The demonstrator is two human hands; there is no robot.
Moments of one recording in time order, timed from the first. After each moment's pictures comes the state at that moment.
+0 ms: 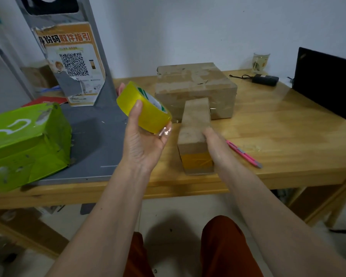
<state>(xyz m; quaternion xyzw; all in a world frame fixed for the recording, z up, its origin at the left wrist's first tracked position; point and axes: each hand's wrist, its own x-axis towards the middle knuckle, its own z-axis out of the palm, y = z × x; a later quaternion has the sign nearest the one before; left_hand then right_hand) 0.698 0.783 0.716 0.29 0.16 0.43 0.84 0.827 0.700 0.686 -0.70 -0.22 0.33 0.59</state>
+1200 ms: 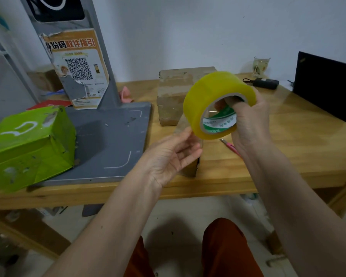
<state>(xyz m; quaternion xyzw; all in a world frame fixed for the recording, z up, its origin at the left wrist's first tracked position) 0.698 0.747 0.724 0.40 0.24 0.25 0.85 0.841 0.677 0.755 -0.48 -0.27 0.15 0.82</state>
